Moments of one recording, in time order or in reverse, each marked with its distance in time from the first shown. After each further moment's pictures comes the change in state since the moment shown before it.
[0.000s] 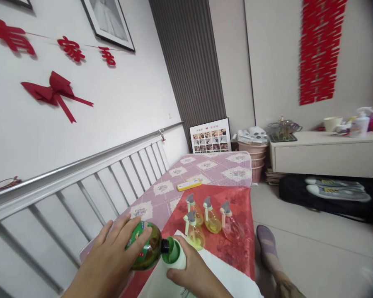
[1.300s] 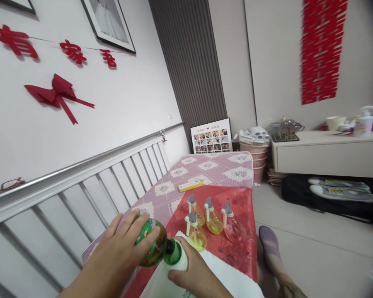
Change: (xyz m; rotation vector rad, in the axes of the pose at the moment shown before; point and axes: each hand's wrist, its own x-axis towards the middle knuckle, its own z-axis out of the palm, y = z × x) left_hand 0.018 -0.009 0.001 0.135 0.135 0.224; right_hand 0.002 0.004 0.003 0.003 0.009 -0.023
